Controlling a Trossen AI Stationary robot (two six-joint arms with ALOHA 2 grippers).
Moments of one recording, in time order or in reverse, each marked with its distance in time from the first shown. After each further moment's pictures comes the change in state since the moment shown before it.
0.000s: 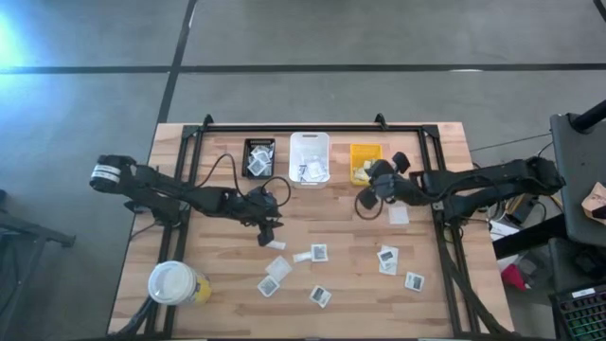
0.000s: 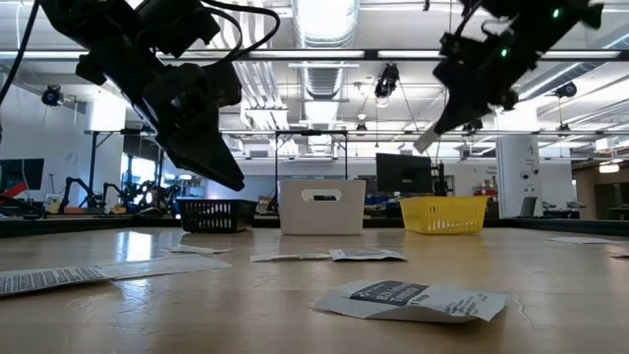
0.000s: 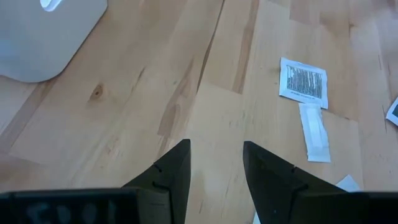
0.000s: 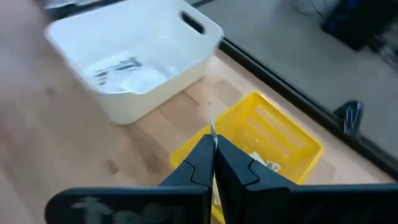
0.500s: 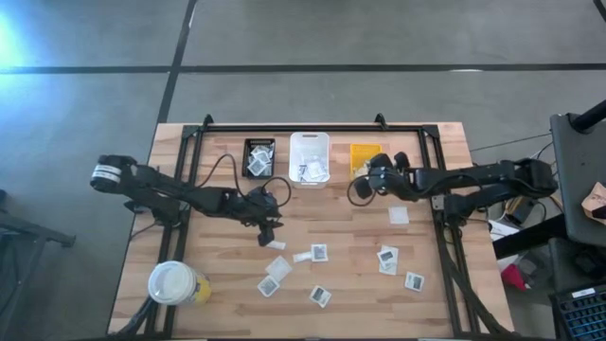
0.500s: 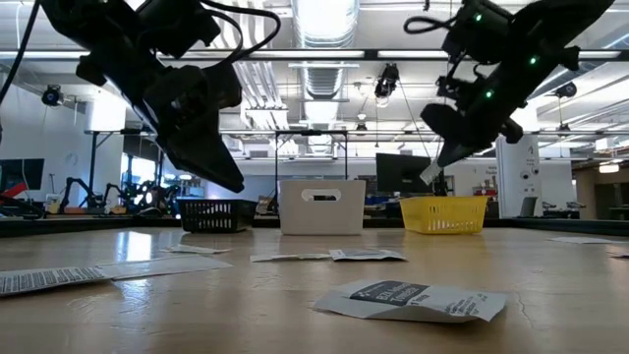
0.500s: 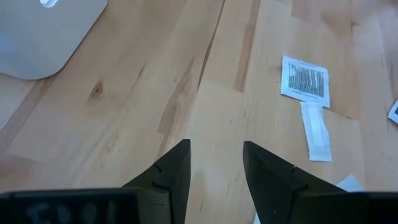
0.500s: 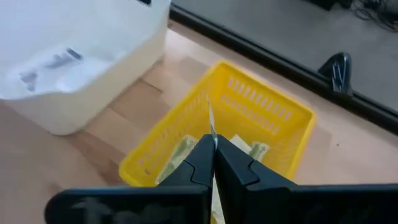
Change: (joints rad) left arm 0.000 0.007 0.000 0.001 0.000 -0.004; right arm -0.153 0.091 -0.105 0.157 -0.010 0.112
